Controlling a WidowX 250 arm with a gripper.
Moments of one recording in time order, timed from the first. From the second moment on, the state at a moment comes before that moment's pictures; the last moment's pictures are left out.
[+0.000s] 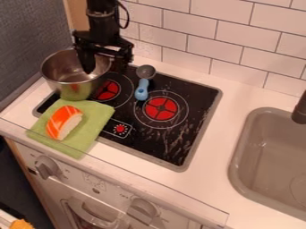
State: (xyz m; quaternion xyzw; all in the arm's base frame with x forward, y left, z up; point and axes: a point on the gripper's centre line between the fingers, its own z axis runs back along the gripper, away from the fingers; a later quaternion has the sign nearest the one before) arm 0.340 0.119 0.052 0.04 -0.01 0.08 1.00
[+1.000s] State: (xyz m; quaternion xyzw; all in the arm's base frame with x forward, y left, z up) arm 0.337 0.125 0.049 0.01 0.01 0.07 1.00
